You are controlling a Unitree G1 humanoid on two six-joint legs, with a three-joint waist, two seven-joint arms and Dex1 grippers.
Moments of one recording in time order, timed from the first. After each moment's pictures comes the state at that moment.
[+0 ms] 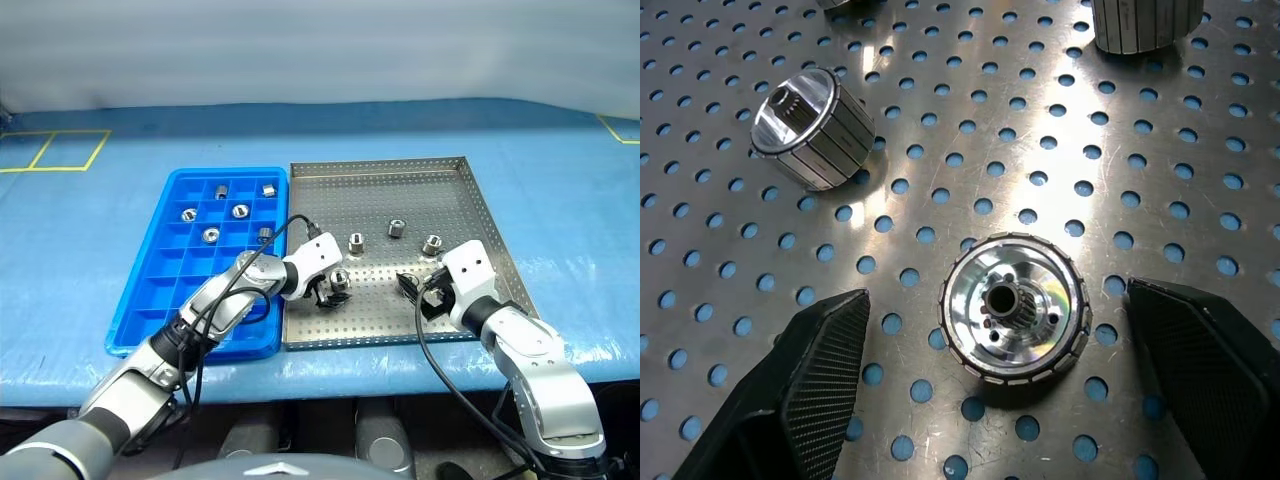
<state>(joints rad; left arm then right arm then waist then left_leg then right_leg) -0.60 0.30 -0.56 0.02 -0.04 0.78 -0.66 0.09 -0.54 -0.14 -0.58 0.30 0.68 0.44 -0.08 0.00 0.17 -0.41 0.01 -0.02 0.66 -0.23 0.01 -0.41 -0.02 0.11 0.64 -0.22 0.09</state>
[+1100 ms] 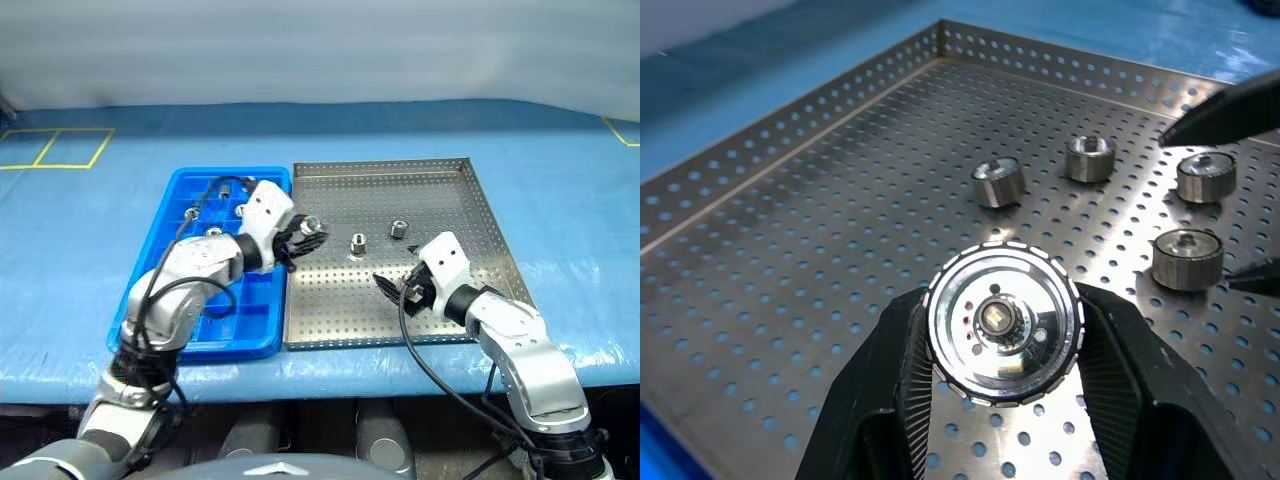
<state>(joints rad) -0.46 0.32 -0.18 -0.43 -0.16 0.97 -0.50 -0.02 -0.56 -0.05 -0.53 0.35 0.67 0.60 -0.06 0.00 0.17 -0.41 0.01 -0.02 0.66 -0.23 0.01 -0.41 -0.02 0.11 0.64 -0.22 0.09</state>
